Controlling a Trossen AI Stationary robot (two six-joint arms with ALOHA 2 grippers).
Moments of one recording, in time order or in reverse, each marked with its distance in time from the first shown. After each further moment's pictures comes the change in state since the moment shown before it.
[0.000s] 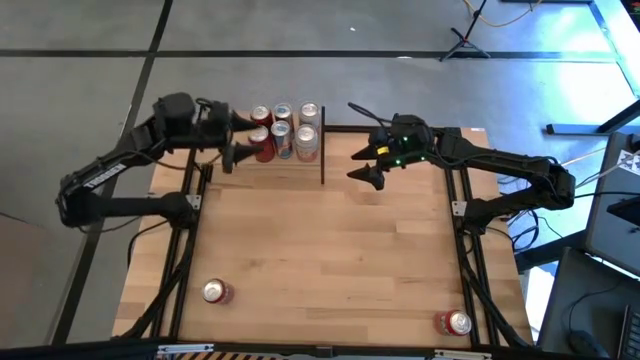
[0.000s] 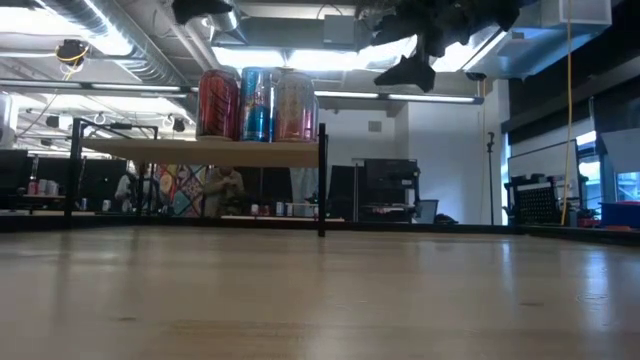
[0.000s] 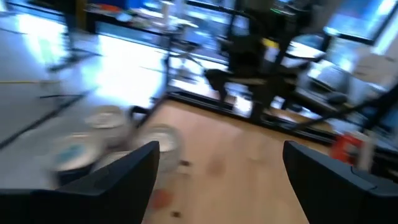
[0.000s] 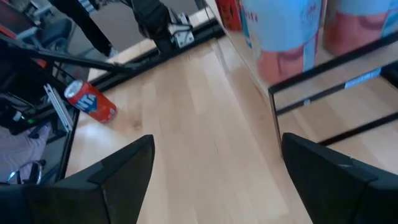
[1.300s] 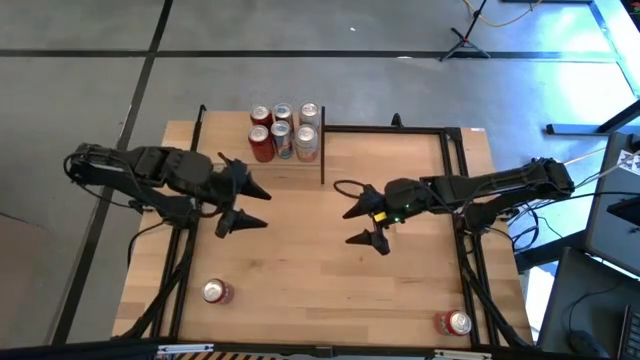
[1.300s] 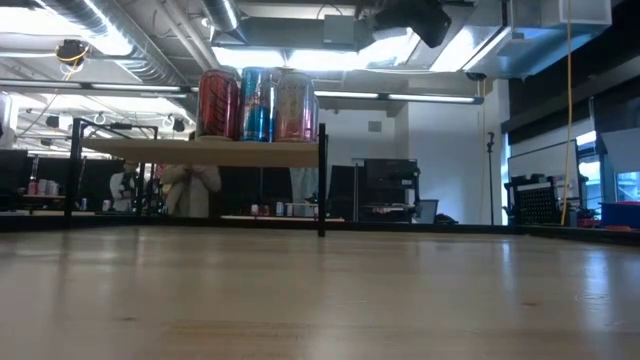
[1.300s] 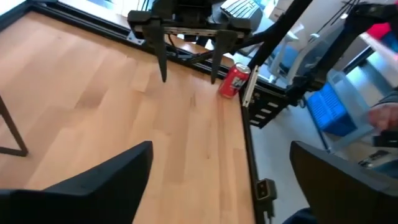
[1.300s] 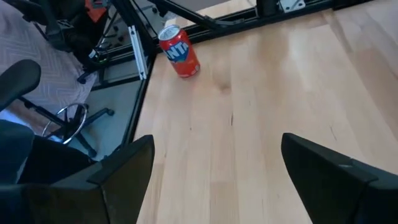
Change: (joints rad) left arm -0.757 0.151 0.153 -0.189 -0.339 -0.386; right arm 0.513 0.029 0.000 0.048 0.228 0.085
